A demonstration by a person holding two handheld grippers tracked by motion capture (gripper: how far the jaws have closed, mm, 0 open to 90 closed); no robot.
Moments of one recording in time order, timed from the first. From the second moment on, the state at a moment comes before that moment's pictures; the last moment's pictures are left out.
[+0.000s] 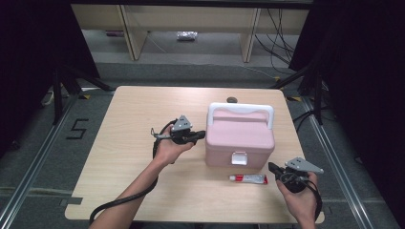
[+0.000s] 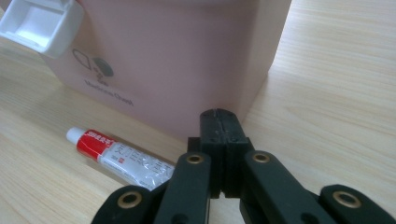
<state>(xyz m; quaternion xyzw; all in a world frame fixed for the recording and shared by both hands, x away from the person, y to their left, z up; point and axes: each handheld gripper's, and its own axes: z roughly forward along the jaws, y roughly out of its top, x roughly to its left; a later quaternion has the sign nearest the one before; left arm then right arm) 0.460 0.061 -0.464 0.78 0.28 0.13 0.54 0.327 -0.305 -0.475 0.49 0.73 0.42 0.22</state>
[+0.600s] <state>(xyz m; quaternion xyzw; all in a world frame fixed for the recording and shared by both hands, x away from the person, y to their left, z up) 0.460 0.040 -0.463 0.79 0.27 0.12 0.54 0.326 -0.317 -0.478 0.49 0.73 0.41 0.24</state>
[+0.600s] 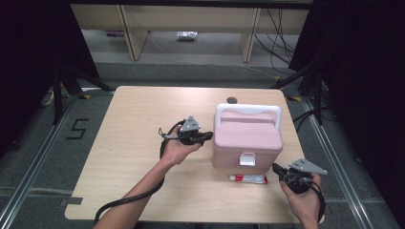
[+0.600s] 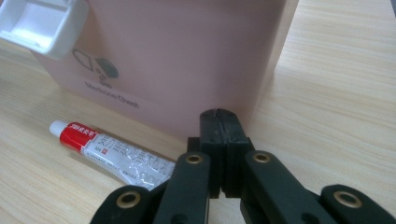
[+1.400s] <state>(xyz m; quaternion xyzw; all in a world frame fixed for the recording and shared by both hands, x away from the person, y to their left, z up) 0.447 0.079 -0.452 0.74 0.31 0.13 0.58 0.314 -0.315 -0.477 0.49 0.74 0.40 0.23</state>
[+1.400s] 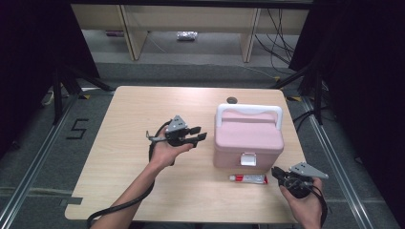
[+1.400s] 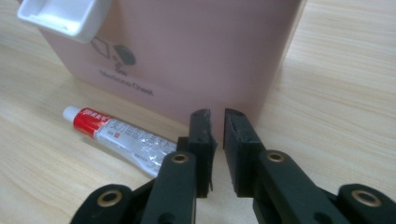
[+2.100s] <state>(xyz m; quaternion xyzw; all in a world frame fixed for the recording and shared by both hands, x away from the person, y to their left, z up) 0.435 0.095 -0.422 0.70 0.33 0.12 0.62 0.312 -0.309 -0.472 0.47 0.76 0.39 0.24</state>
